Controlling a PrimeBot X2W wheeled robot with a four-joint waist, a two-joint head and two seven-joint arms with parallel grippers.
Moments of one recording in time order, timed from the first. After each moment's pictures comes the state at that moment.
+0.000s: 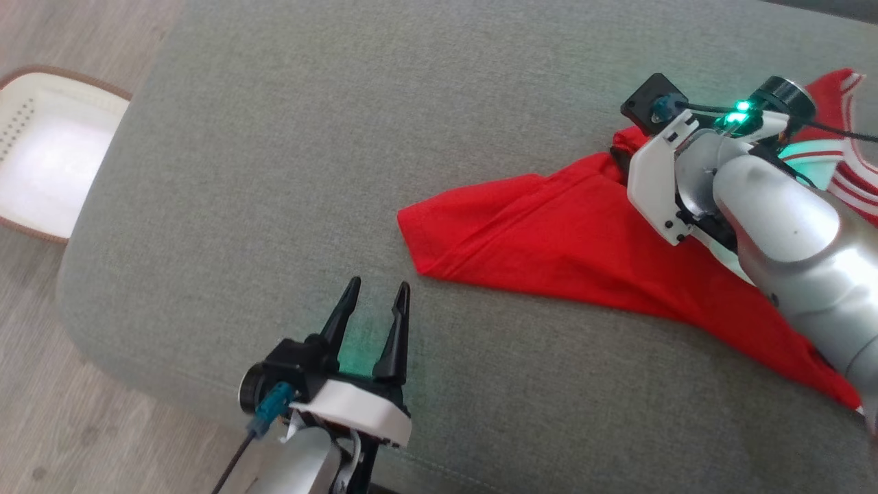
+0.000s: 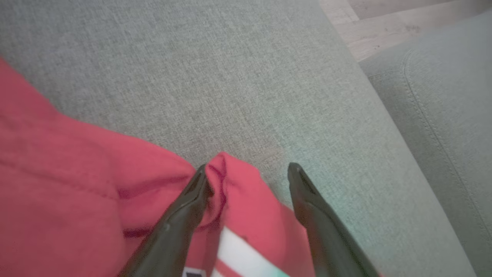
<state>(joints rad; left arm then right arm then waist) -0.24 0.04 -0.52 0.43 -0.46 0.00 -0.26 -1.04 -0.35 1.09 0.92 0.42 0.12 0.30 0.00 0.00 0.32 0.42</state>
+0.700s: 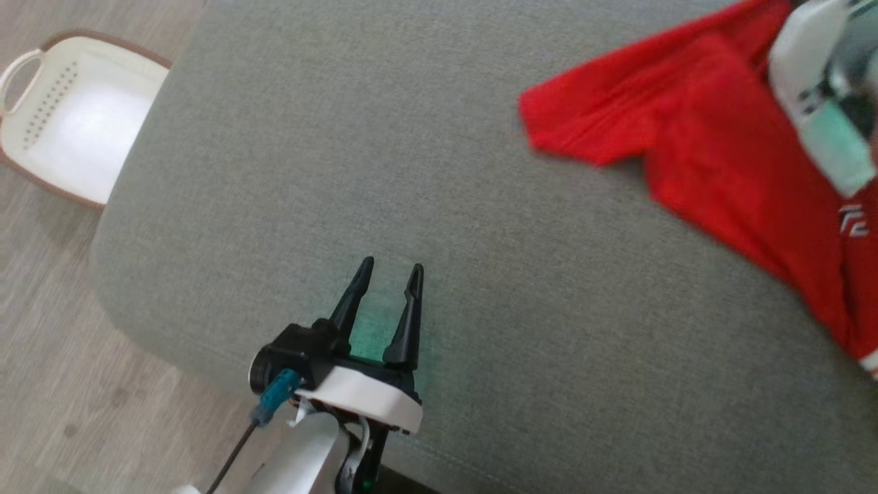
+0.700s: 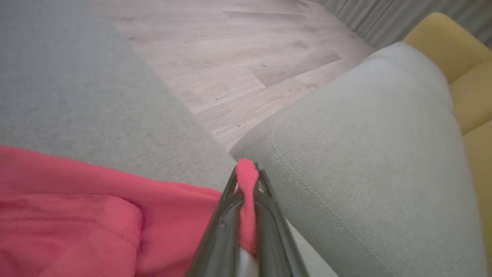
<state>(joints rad) -0.27 0.04 -0.55 0.38 -0.49 0.00 -0.26 -1.29 -0.40 0.94 1.25 0.36 0.12 -0.04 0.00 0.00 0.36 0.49</state>
